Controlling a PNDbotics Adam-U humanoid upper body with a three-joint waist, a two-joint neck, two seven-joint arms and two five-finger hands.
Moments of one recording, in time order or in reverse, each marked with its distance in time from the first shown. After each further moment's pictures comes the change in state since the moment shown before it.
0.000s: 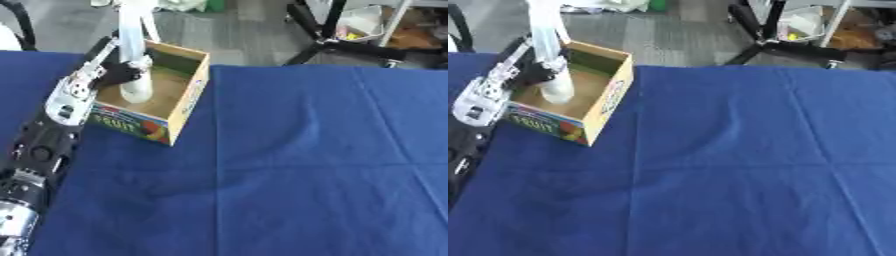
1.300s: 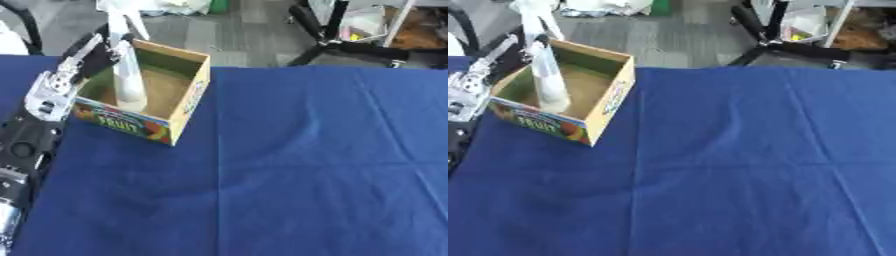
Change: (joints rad) left arm 0.014 0.061 0.002 -0.002 -0.054 0.036 -0.051; right arm 0.019 -0.018 -0.009 0.000 -0.004 -0.002 -0.009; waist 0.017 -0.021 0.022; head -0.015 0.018
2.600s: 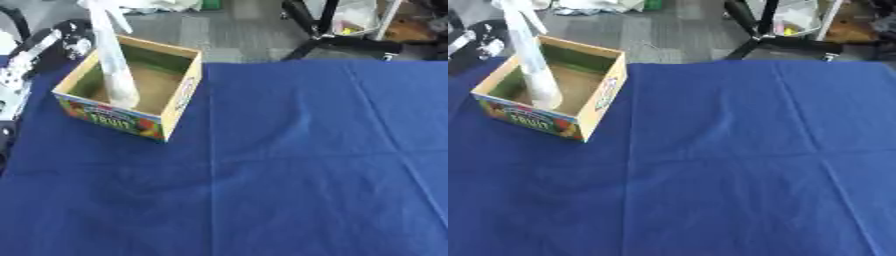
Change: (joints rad) left arm 0.063 0.082 0.000 -0.045 0.010 0.006 -0.067; right arm 0.017 -0.012 -0.009 0.000 0.000 0.000 -0.010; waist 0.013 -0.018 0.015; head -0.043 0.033
